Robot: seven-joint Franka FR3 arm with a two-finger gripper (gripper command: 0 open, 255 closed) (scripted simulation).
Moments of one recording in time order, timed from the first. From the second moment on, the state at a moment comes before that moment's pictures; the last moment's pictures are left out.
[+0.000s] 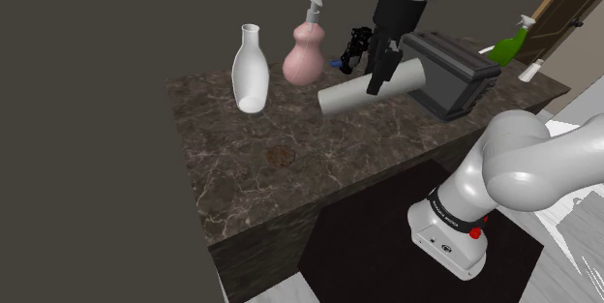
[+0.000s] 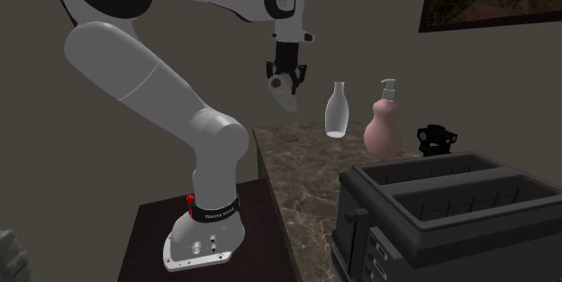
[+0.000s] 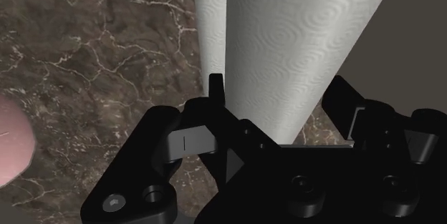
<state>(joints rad) 0.35 -0.73 0.11 -2.43 0.14 1.67 -0.38</state>
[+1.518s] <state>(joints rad) 0.28 -0.90 -0.12 -2.35 -0.04 1.42 -0.61</state>
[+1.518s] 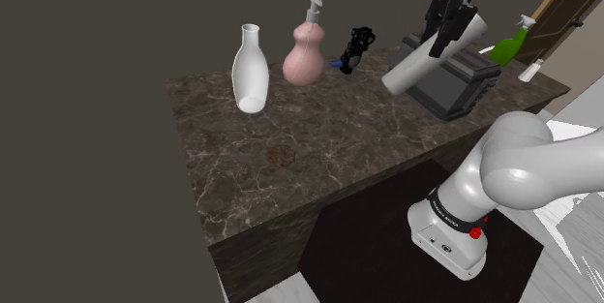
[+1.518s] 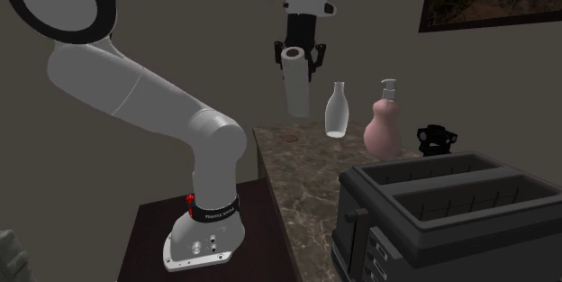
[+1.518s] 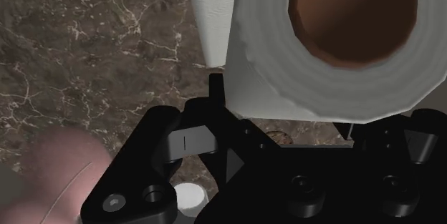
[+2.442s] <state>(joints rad) 0.20 -0.98 -0.38 -2.37 -0.27 1.38 -0.86</state>
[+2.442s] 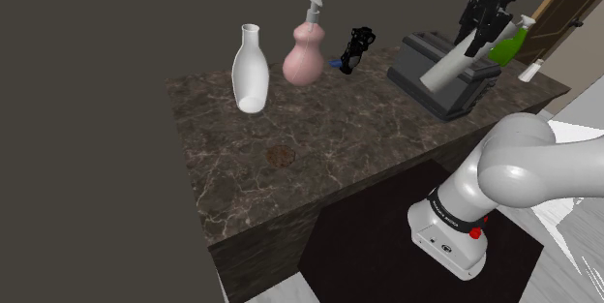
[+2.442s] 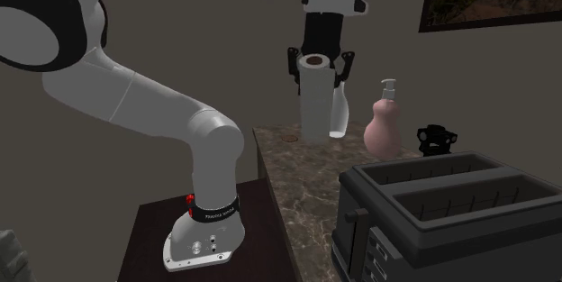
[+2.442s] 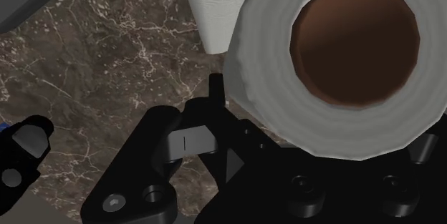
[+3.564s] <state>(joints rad) 0.16 -1.04 -0.44 -2.62 -0.34 1.57 -0.86</state>
